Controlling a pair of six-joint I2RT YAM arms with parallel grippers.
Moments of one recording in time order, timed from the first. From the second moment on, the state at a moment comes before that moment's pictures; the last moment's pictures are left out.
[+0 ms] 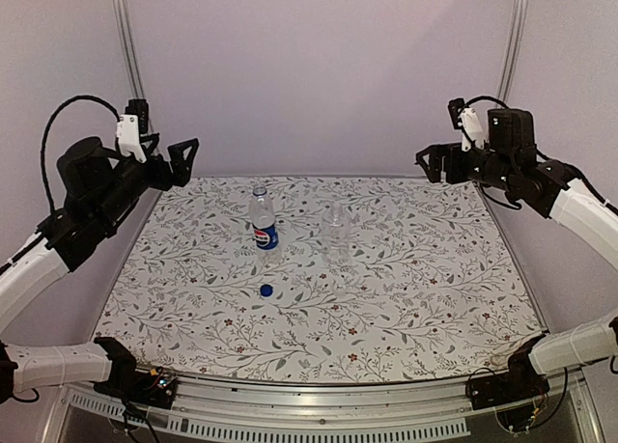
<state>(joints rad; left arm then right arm) -0.50 0.93 0.94 0.04 -0.20 -0.01 0.46 1.24 1.23 -0.35 0.07 0.10</state>
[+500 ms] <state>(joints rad) -0.49 0.87 0.78 0.08 -0.16 0.01 0.46 1.11 1.10 -0.29 0.11 0.06</state>
